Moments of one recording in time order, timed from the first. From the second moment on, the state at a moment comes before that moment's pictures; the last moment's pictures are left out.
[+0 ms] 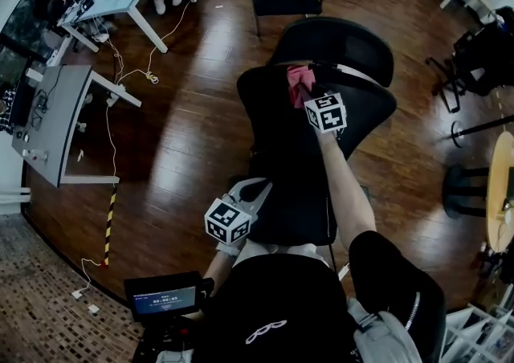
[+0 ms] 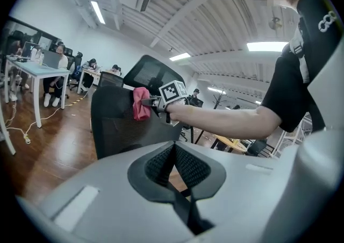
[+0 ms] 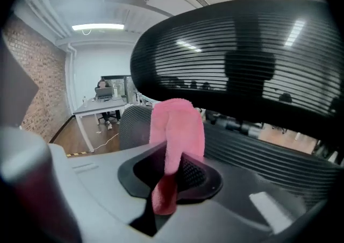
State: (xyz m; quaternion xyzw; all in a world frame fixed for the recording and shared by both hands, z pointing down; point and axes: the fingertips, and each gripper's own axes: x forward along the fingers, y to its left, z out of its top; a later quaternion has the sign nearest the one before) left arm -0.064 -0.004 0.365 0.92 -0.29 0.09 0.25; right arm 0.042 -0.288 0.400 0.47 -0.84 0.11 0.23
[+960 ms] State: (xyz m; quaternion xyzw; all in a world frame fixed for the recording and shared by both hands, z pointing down) left arm 0.073 0.018 0.356 0.94 -0.21 0.11 0.24; right arm 0.326 -0.230 0.385 0.62 -0.75 0.13 0.21
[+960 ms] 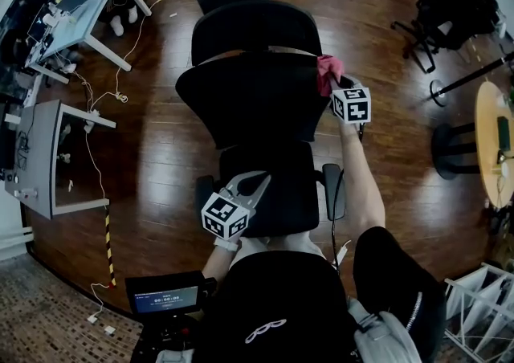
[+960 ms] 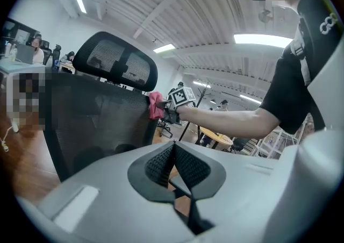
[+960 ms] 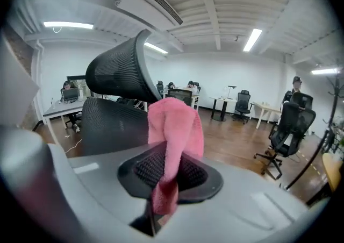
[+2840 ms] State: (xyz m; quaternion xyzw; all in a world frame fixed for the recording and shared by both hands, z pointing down) left arm -0.087 0.023 0.379 0.91 -0.32 0.06 0.27; right arm 0.030 -0.267 0.447 0.51 -0.80 0.08 0.31
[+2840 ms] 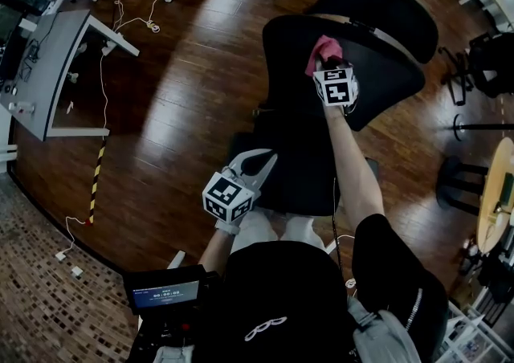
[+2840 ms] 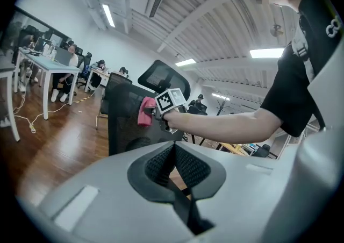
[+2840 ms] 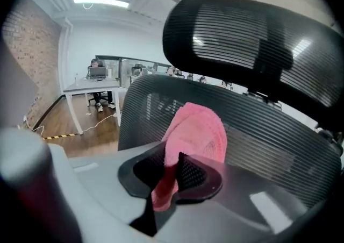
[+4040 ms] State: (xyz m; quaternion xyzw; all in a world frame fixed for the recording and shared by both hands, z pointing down) left arm -0.120 0.034 0.394 0.90 -0.33 0.08 0.28; right arm -0.127 -0.246 0.492 0.37 -0.87 0.06 0.32
